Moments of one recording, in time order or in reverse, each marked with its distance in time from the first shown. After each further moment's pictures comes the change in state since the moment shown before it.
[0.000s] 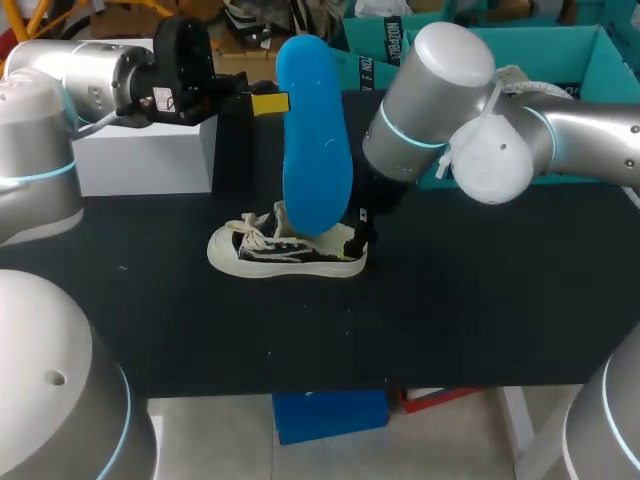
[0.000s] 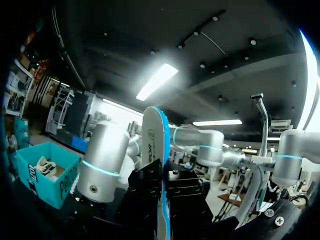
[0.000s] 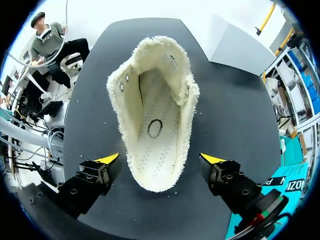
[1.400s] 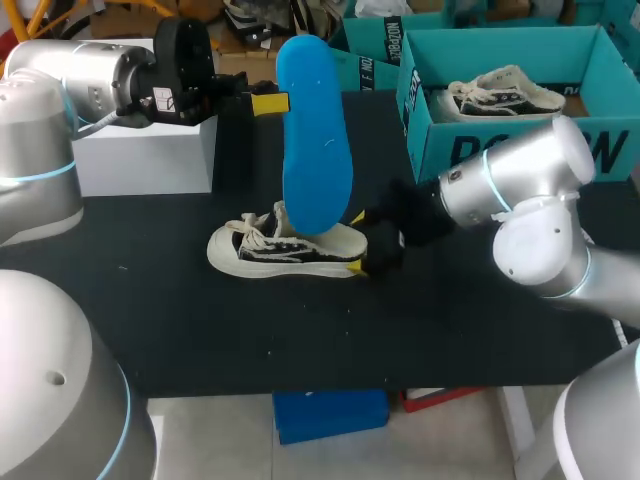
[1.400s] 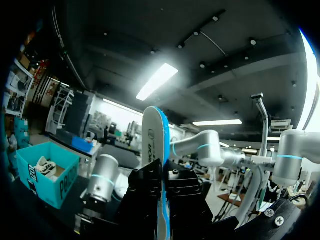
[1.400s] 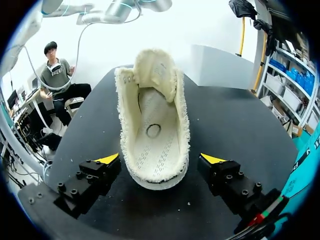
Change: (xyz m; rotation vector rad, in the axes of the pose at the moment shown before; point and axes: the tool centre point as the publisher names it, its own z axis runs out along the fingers) left arm 0.000 0.000 0.000 0.000 0.000 0.000; right arm 0.003 -0.022 0.032 -0.520 0.023 0.090
